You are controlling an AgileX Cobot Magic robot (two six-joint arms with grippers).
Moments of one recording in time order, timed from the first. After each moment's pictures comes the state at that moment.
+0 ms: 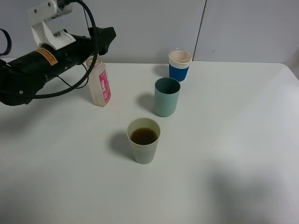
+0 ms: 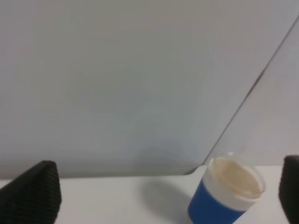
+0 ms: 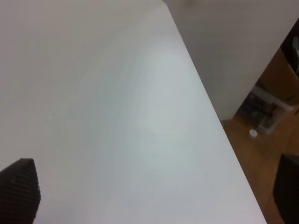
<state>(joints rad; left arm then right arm) -0.34 1.73 -0.67 0.18 -1.01 -0.53 -0.01 0.00 -0.50 -0.26 1.07 0.17</state>
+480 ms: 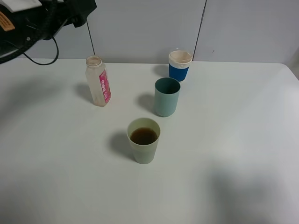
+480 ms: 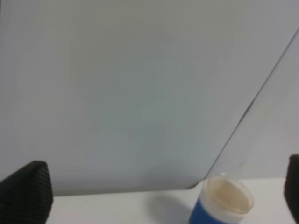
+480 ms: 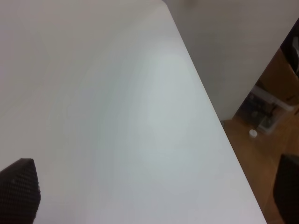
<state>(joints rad) -0.34 1.34 -0.67 0.16 -0.57 -0.46 -0.01 0.00 -0.50 -0.26 1.07 0.17</state>
